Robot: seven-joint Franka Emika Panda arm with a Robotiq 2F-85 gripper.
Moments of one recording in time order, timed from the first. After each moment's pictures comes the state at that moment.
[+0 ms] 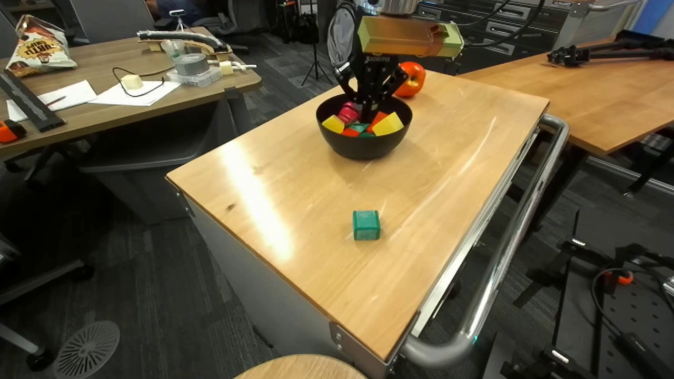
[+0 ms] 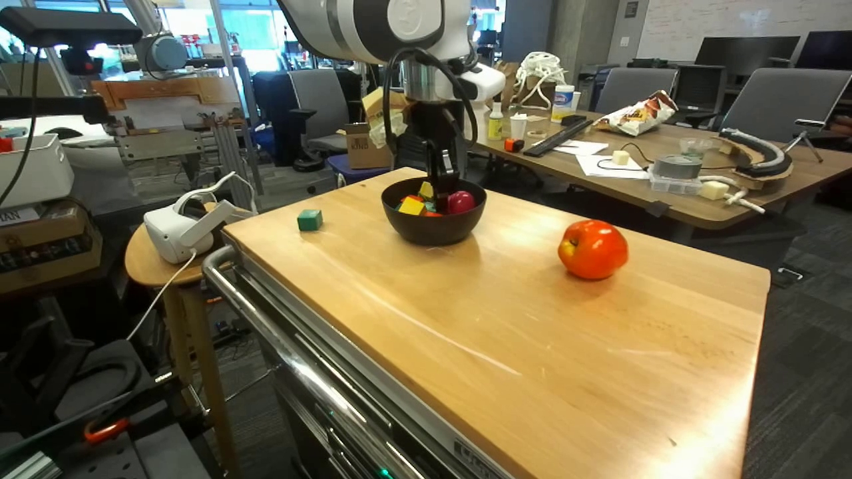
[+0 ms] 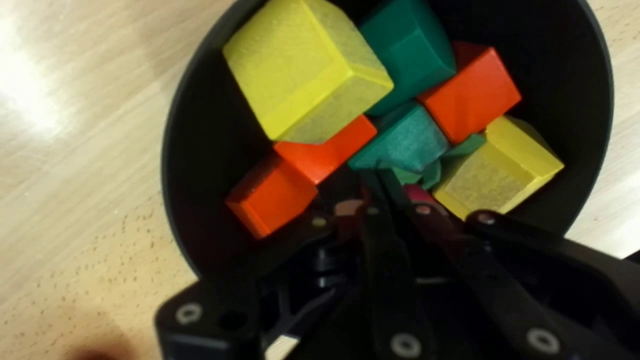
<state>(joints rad) 0.04 0.25 -0.05 -2.07 0.07 2.44 0.53</state>
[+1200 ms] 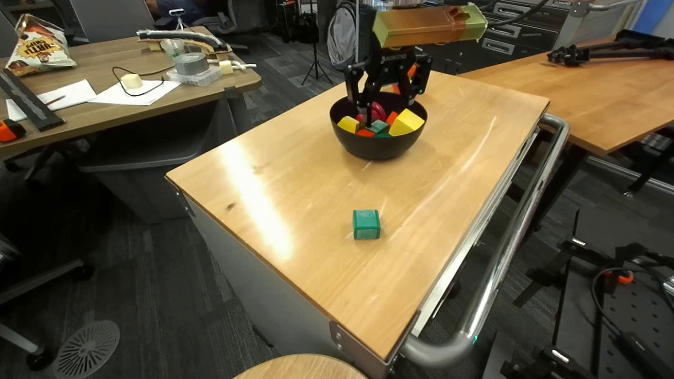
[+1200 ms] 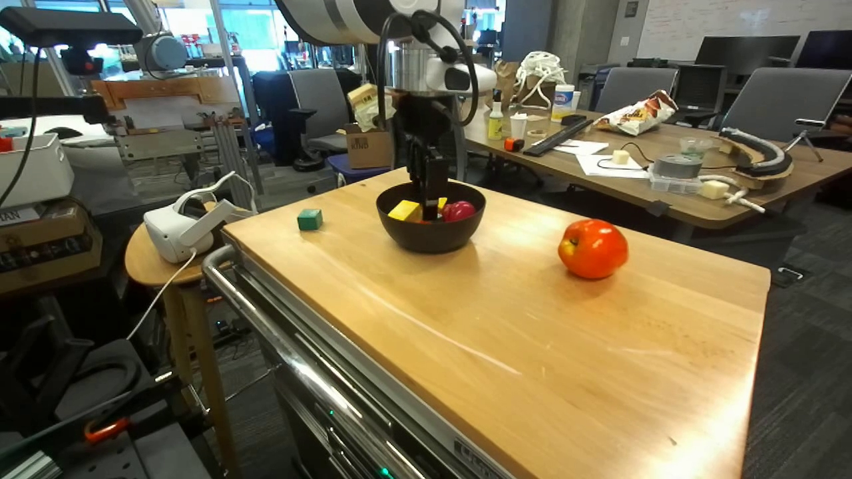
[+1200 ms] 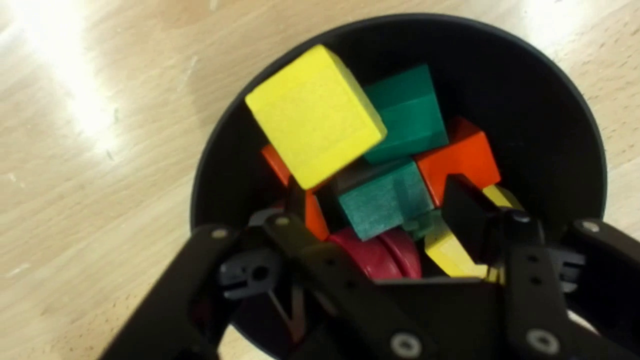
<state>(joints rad) 0.04 0.21 -0.05 -2.06 0.00 2.25 0.54</state>
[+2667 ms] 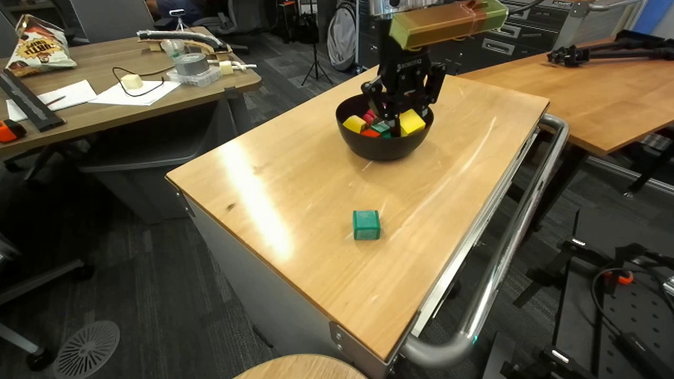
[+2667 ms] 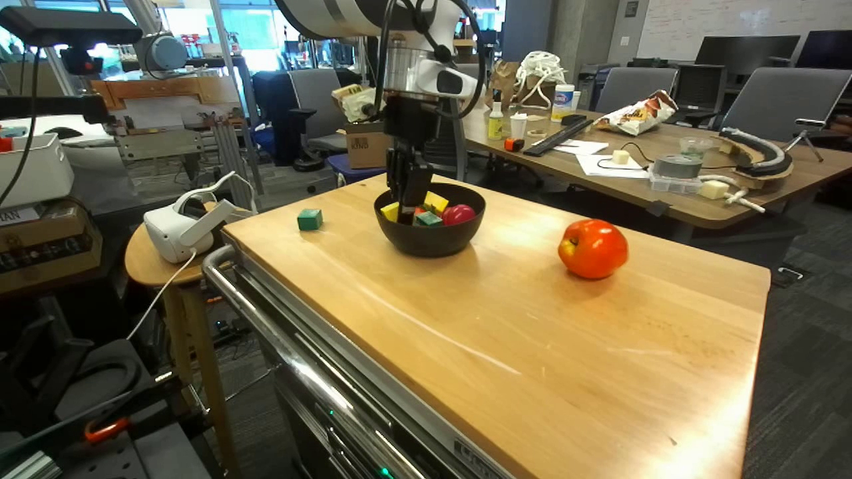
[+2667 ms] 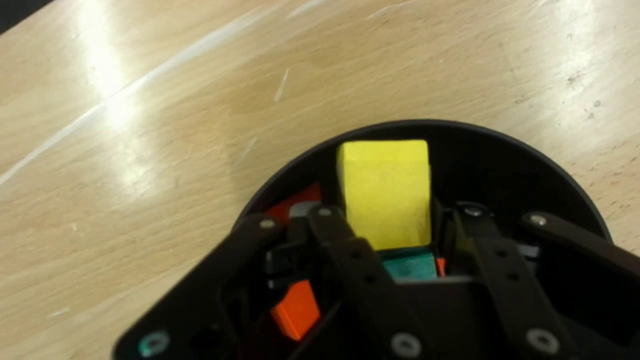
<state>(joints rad) 0.04 0.20 -0.04 -2.05 -0.01 2.07 0.48</state>
